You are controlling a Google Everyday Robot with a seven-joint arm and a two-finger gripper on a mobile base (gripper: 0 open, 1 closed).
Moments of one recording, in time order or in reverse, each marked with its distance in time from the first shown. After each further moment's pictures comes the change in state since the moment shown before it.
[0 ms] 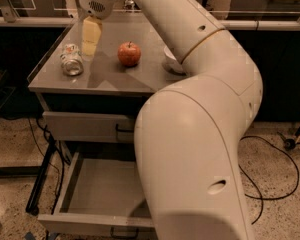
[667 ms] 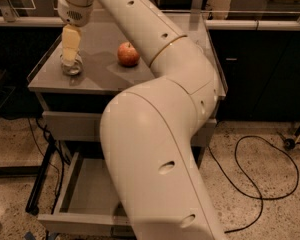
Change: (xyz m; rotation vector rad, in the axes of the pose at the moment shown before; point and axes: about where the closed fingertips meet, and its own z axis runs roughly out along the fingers) arm -0.043 -0.011 0.052 -0.021 -0.024 -0.057
